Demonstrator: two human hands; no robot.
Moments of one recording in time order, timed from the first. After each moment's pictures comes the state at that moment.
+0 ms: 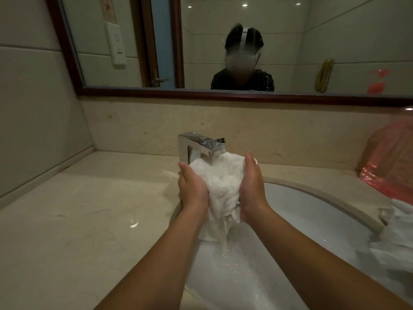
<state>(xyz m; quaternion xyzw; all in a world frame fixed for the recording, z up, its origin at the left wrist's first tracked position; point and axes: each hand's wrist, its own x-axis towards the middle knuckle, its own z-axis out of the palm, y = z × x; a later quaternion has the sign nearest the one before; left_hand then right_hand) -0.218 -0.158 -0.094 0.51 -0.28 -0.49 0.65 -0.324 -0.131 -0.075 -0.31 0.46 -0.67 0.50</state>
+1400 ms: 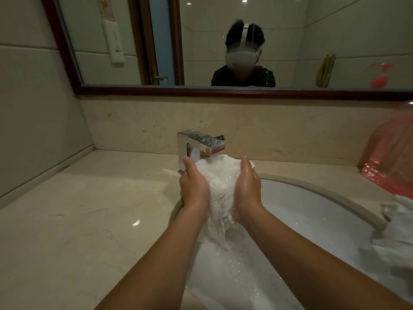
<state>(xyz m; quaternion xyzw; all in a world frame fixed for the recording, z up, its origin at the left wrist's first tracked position) -0.224 -0.140 -0.077 0.55 -0.31 -0.48 0.61 -0.308 -0.120 -0.067 -0.23 0.50 -0.67 0.49</state>
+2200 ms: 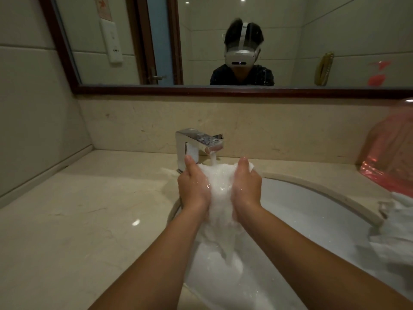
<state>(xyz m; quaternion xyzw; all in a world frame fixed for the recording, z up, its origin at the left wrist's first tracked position) -0.224 -0.131 -0.065 0.58 -0.38 -0.39 0.60 -0.305 -0.106 -0.053 -0.26 0.60 -0.64 0.40</state>
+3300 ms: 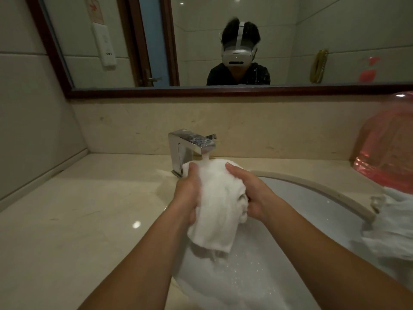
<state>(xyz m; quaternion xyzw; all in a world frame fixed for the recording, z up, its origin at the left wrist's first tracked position) -0.215 -0.137 -0.072 0.58 -0.34 -0.57 0.48 -0.372 -0.124 -0.081 -0.30 0.46 -0.51 0.67</state>
